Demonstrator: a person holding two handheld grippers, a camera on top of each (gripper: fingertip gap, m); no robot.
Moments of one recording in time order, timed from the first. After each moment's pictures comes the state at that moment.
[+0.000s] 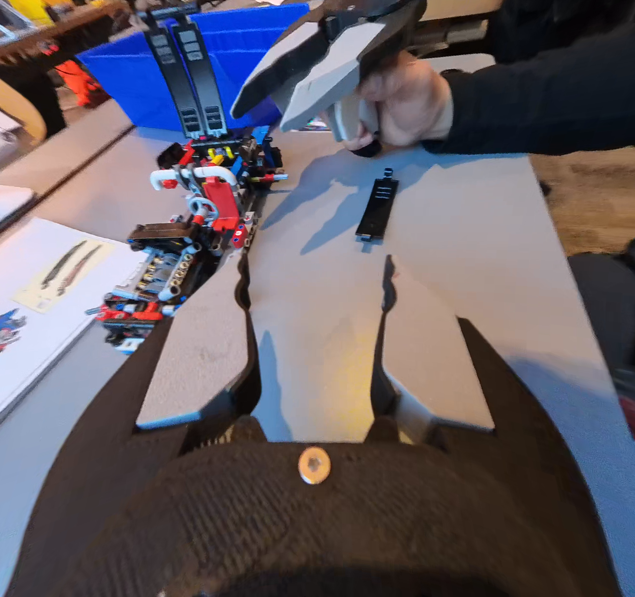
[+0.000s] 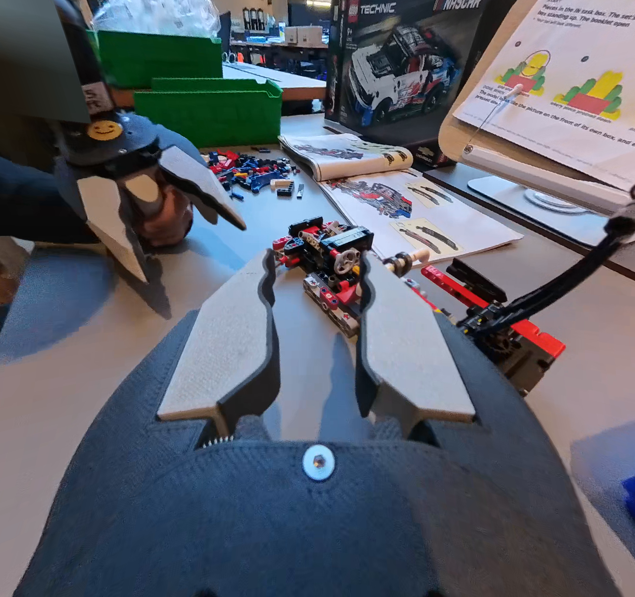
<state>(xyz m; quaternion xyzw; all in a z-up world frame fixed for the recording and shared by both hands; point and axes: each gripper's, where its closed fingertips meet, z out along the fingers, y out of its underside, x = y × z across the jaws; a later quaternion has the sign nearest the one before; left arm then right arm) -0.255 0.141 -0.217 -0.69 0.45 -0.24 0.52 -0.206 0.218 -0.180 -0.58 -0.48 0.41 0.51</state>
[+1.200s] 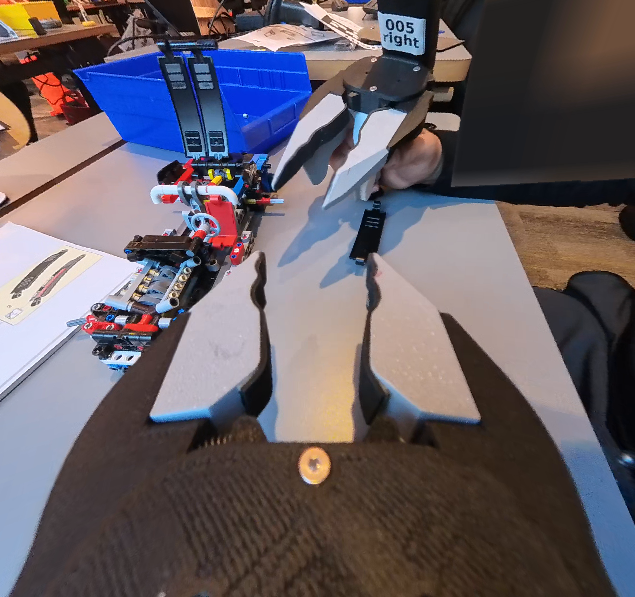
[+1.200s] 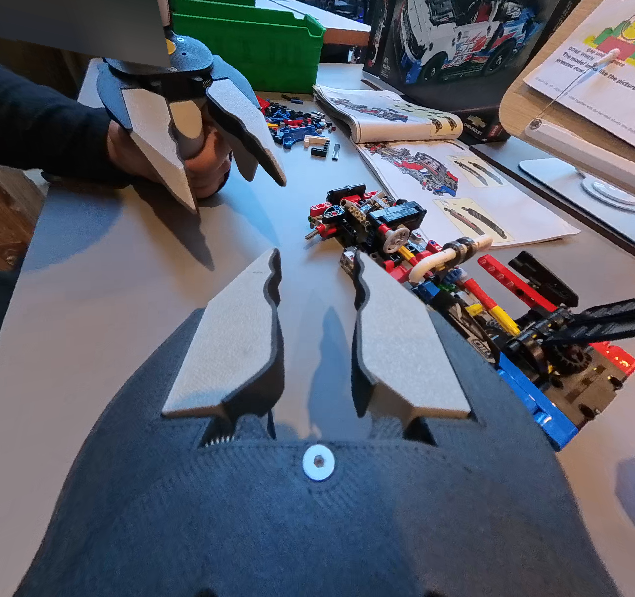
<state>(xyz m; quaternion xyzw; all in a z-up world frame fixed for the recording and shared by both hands) -0.256 0.144 -0.201 -0.68 0.42 -0.30 0.53 -0.217 0.187 -0.206 -0.58 -0.55 0.37 0.47</state>
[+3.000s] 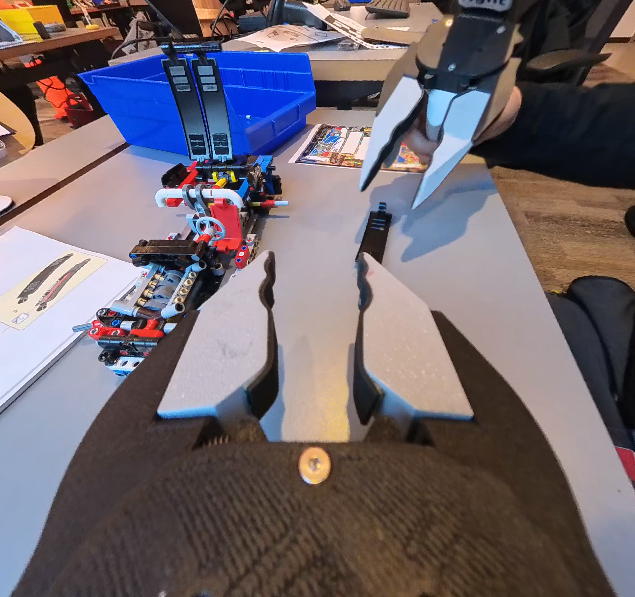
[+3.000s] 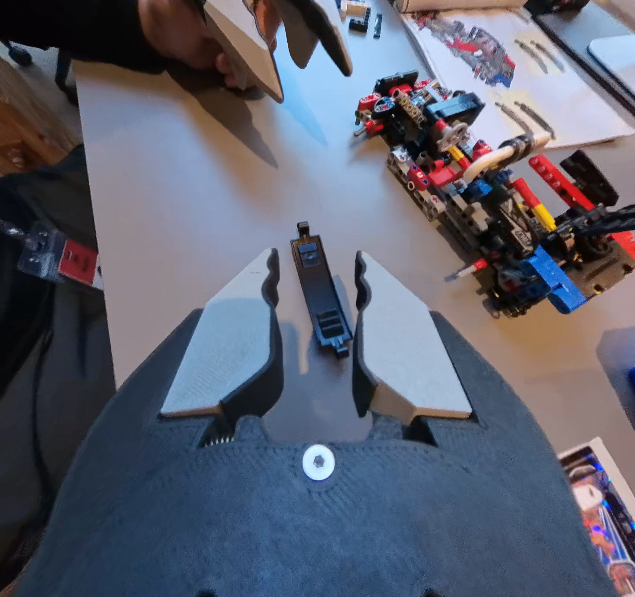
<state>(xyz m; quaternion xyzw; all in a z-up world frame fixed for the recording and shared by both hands) -0.254 0.150 -0.201 -0.68 0.42 -0.30 0.53 -0.159 0.140 -0.228 -0.64 -0.61 0.29 0.38</state>
